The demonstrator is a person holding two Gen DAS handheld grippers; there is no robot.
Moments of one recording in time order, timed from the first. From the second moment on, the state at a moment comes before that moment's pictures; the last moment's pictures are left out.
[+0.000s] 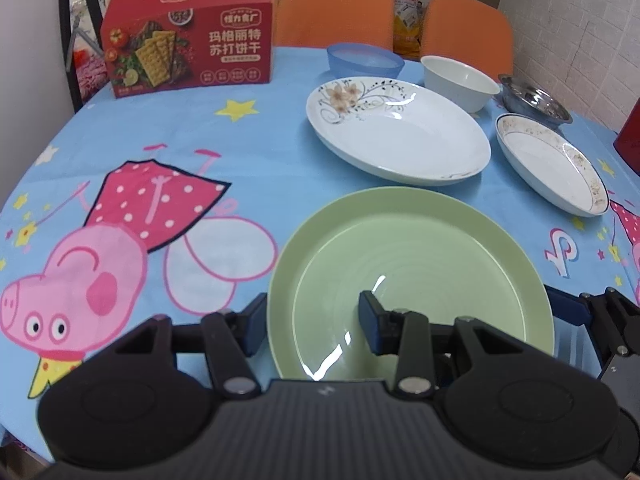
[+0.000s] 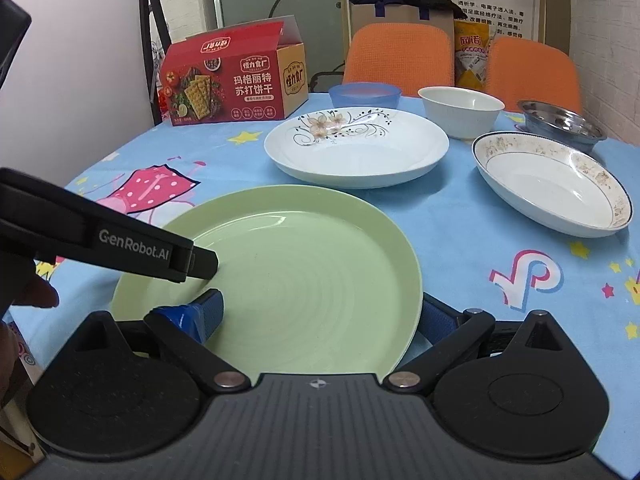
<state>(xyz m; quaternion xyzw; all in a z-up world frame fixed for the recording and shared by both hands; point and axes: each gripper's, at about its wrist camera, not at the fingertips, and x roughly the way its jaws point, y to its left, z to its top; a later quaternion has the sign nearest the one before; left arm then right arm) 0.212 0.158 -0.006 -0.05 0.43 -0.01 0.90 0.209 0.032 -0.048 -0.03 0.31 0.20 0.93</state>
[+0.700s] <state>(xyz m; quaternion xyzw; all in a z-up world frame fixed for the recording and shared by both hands) 0.319 0.205 0.031 -0.06 0.39 -0.01 0.92 0.321 -0.001 0.013 -0.03 0.27 0.21 0.94</state>
